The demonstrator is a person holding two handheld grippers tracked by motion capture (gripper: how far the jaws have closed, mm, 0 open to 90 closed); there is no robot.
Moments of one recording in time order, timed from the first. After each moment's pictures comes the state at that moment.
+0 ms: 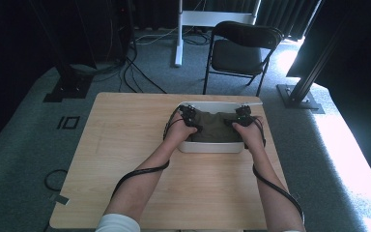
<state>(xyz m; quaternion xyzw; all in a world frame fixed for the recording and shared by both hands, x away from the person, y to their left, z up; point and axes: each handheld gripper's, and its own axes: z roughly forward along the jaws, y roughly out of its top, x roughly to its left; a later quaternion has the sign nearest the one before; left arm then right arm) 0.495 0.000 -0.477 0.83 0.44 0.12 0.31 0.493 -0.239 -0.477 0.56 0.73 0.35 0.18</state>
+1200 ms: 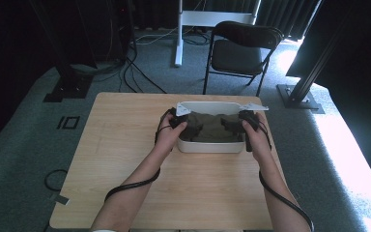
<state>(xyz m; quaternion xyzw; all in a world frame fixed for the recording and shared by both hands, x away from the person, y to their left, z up) 0.448 0.034 -0.456 0.79 0.37 0.18 0.46 0.454 -0.236 -0.451 0.48 0.73 0.43 0.23</state>
